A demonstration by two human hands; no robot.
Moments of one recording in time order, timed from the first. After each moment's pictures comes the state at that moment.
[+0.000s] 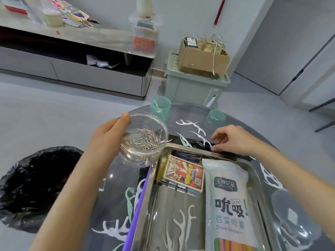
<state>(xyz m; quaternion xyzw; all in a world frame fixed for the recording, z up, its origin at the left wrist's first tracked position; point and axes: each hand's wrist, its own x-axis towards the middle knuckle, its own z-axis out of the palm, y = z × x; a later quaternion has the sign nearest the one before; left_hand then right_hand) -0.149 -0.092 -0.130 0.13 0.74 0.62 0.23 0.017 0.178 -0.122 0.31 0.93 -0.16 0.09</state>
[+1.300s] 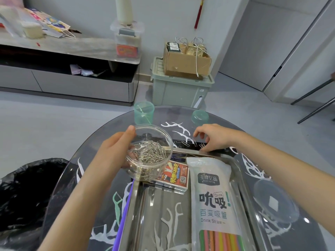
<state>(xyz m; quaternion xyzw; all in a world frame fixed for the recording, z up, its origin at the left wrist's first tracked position) -0.118 -0.074 -0.126 0.16 0.72 0.61 0.31 0.008 0.198 -0.129 0.23 0.95 -0.10 0.18</state>
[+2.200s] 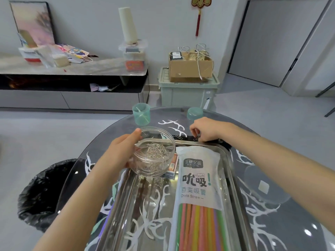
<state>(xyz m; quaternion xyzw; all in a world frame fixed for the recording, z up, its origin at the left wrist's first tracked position) -0.063 -0.073 -0.108 0.16 0.77 0.54 0.30 0.022 0.202 -0.135 0.16 0.98 -0.04 0.14</state>
